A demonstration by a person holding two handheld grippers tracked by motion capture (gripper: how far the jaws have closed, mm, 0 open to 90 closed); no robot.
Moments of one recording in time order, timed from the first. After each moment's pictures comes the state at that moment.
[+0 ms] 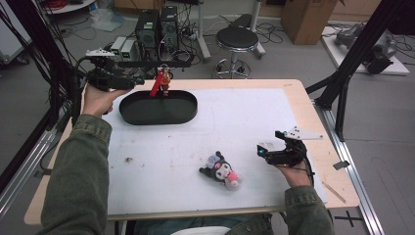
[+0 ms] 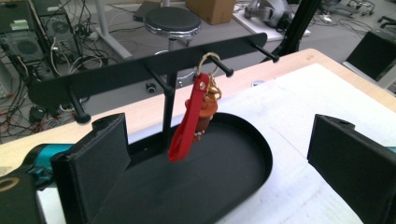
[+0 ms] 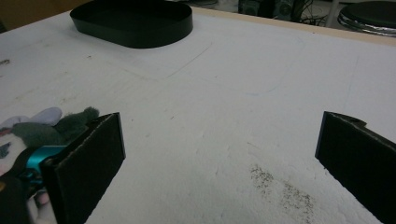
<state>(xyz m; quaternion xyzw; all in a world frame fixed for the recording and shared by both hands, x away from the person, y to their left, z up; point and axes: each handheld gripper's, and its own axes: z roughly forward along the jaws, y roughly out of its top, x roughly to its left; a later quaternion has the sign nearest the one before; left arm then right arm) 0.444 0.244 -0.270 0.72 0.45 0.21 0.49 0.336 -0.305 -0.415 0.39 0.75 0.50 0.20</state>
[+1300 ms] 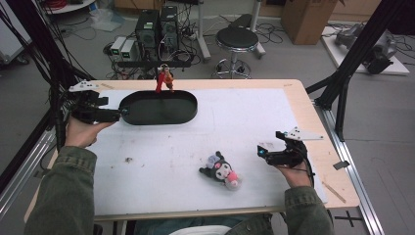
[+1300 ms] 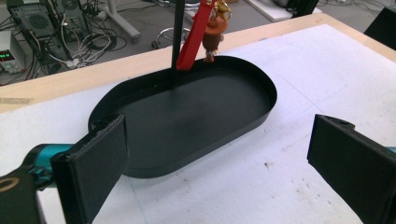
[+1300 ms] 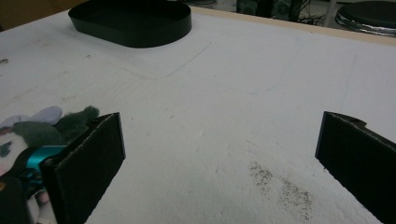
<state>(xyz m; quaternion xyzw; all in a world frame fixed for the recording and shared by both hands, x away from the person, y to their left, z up) 0.373 0.275 -0.312 0.72 0.47 0.22 0.46 0.334 -0.305 -0.415 0.39 0.75 0.50 0.20</state>
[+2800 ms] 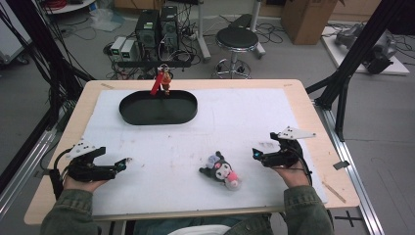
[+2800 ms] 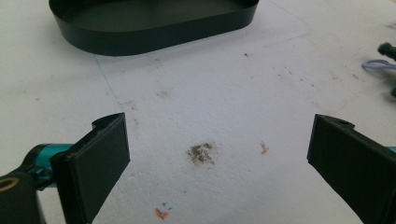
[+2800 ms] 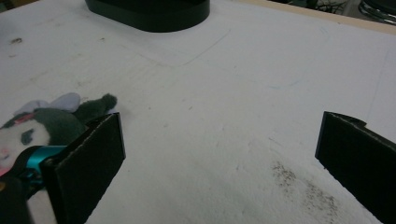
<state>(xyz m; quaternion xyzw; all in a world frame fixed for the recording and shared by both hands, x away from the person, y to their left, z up) 0.270 0.287 -0.416 0.73 0.46 0.21 0.47 0.334 -0.289 -0.409 0.37 0.78 0.47 0.18</state>
